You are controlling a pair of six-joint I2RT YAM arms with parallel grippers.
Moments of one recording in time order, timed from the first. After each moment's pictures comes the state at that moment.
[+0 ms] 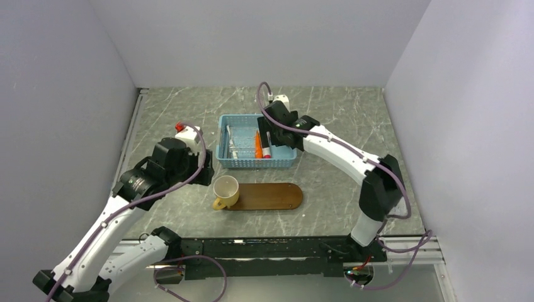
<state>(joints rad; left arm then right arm) -0.54 0.83 1.02 -0.88 -0.12 -0.27 0.76 1.67 1.47 -0.66 0.38 0.44</state>
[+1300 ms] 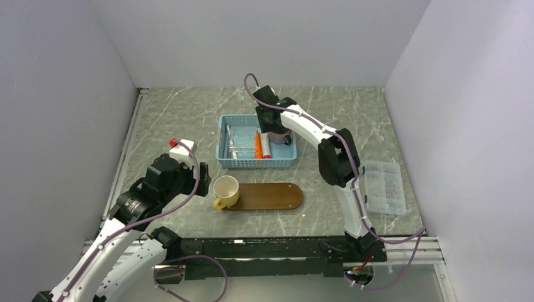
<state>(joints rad) -0.54 0.60 0.78 -0.76 -0.16 -0.22 0.61 2.25 1.98 -0.71 0.20 0.30</state>
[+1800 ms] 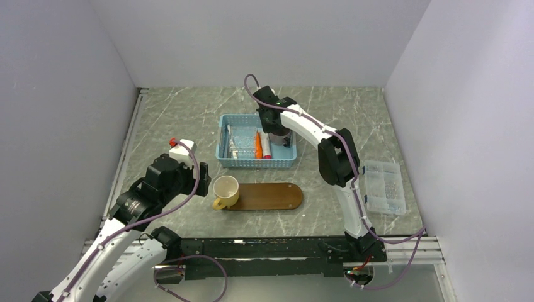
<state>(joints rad) -0.54 0.60 0.78 -0.76 -0.16 -0.22 0.61 2.26 1.98 -0.74 0.21 0.30</state>
